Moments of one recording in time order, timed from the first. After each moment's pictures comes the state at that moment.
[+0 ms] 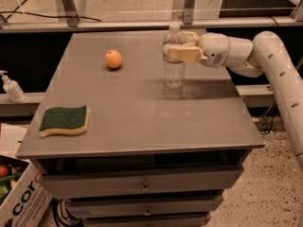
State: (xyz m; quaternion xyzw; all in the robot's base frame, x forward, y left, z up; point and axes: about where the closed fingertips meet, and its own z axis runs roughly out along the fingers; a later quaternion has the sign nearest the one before) arm 0.649 -0.068 0.936 -0.47 0.47 0.50 0.55
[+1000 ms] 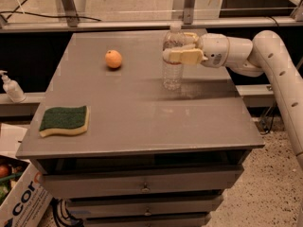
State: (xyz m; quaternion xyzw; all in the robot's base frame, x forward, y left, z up) arm 0.649 -0.068 0.940 -0.47 0.47 0.50 0.55
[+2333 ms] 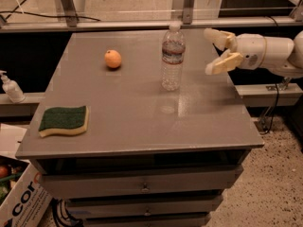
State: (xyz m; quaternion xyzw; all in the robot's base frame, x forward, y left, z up) arm 0.644 -0.155 0.932 -0.46 0.54 0.44 0.55
